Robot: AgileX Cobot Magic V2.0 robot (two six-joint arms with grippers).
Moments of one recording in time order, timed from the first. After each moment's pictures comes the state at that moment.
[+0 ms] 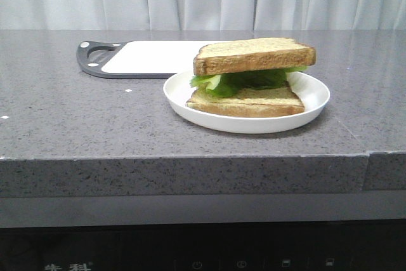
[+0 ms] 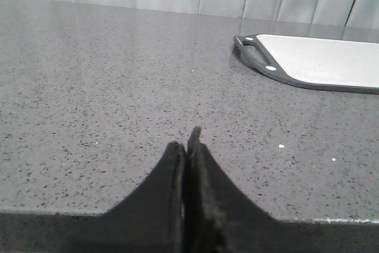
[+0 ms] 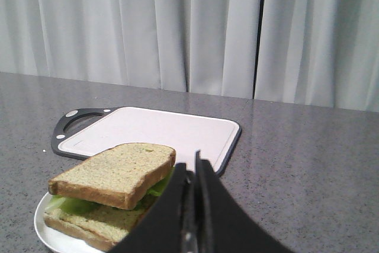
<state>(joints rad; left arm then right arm) -0.05 0.00 0.00 -0.10 0.18 0.00 0.27 0.18 -0.29 0.47 0.10 -0.42</state>
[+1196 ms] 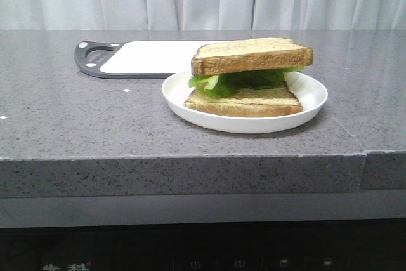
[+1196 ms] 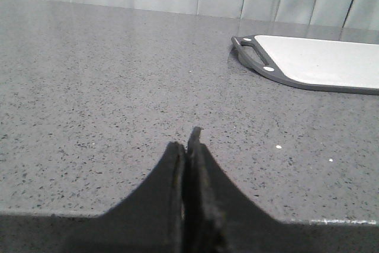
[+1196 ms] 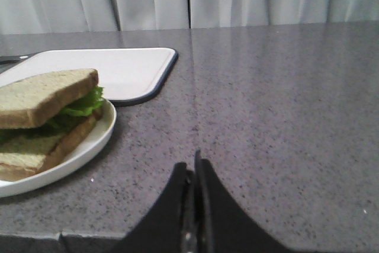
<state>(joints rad) -0.05 0.00 0.00 -0.10 0.18 0.00 0.10 0.10 -0.03 0.19 0.07 -0.07</state>
